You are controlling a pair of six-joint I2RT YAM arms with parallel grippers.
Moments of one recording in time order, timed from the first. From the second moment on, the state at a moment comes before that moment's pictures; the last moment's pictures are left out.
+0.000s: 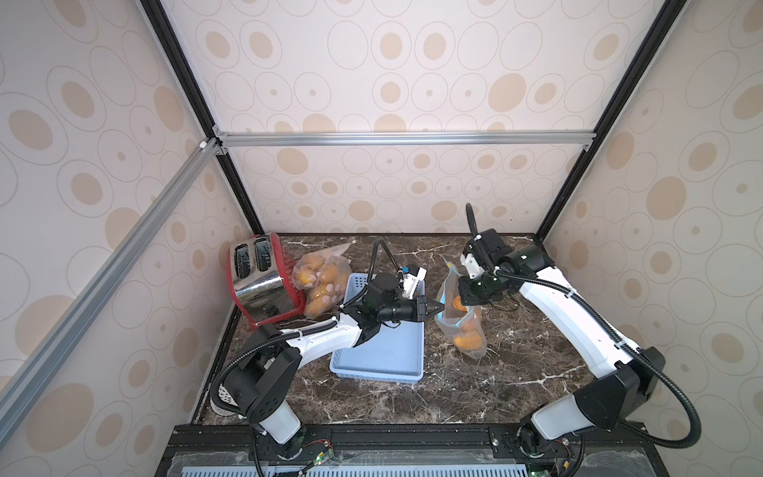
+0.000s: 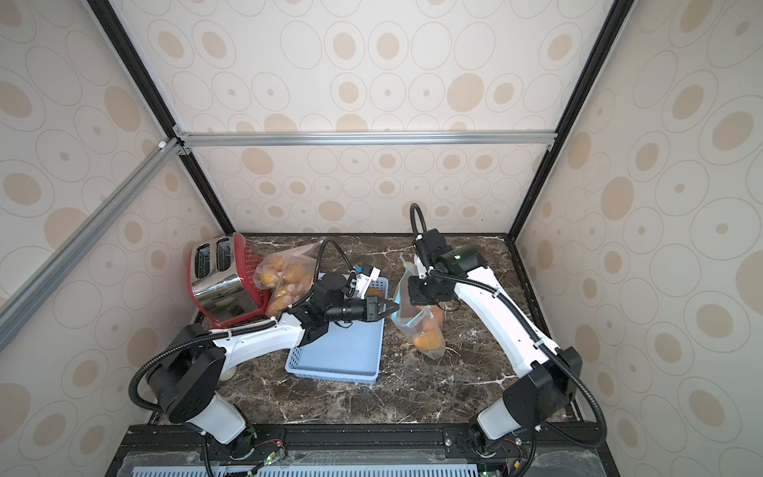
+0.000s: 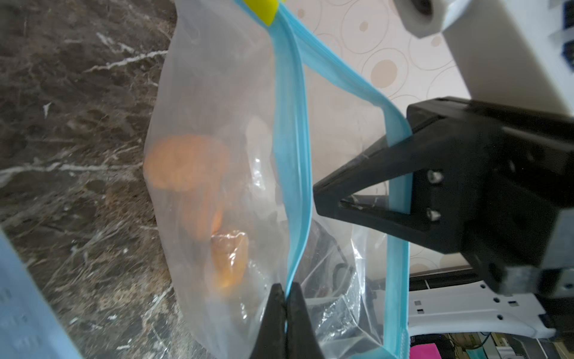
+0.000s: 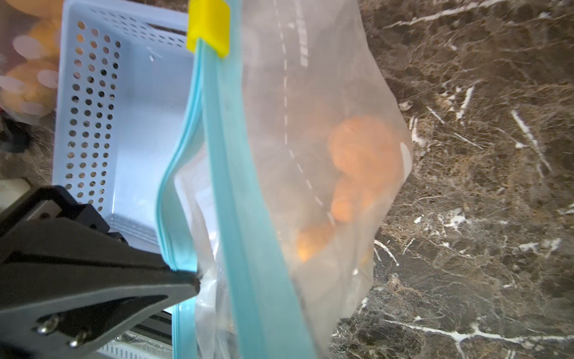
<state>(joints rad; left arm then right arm) -0.74 1.61 0.93 0.38 0.59 -0.81 0.48 1.53 1.58 -1.24 -0.05 0.35</state>
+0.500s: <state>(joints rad) -0.72 1.58 0.81 0.39 0.51 -0.78 0.51 1.56 1.52 -1.15 -0.09 0.34</state>
